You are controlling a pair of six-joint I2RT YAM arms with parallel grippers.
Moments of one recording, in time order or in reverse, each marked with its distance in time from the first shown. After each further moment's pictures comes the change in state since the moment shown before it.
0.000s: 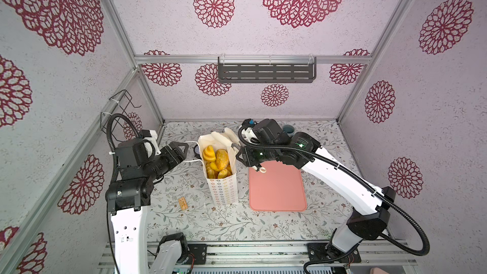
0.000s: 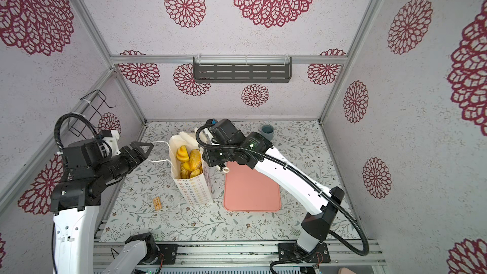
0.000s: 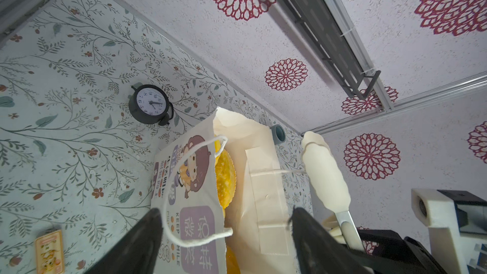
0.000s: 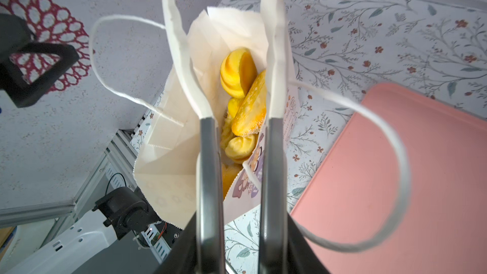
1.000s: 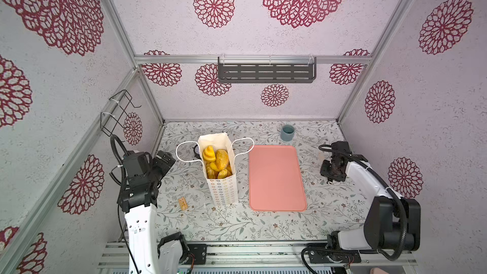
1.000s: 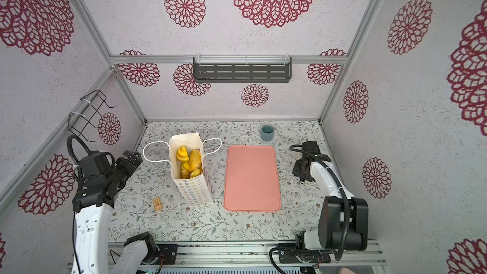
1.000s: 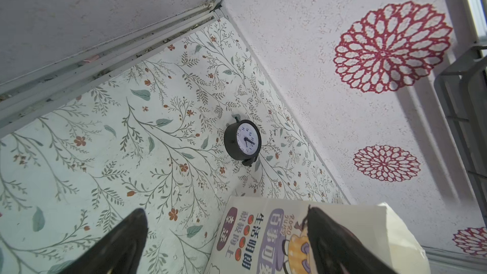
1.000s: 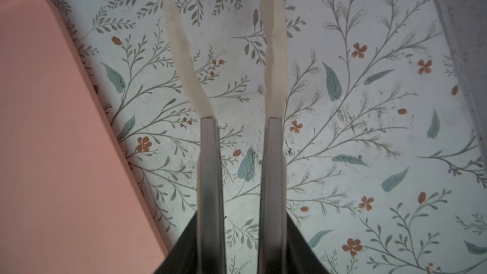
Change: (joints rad) left arm 0.169 -0.019 -0.441 0.325 -0.269 -0.167; right arm -0.963 -0.140 -0.930 0.277 0.131 -0.124
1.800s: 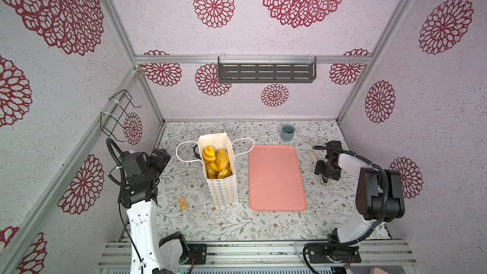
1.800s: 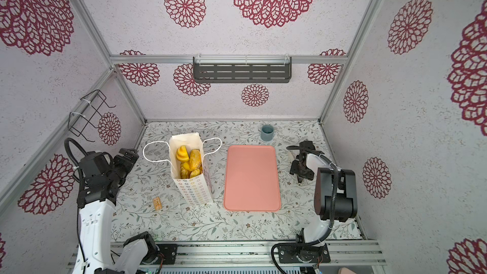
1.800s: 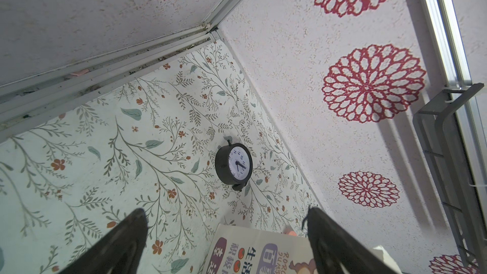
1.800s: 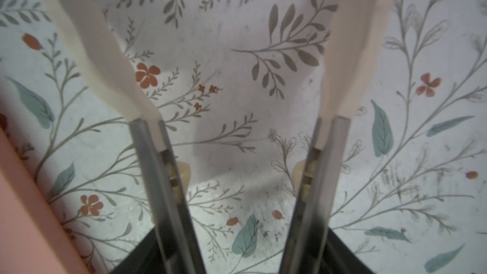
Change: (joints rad) left arm 0.060 0.016 -0.049 0.157 0.037 -0.044; right arm -0.033 0.233 0.045 0.093 -0.009 -0.069
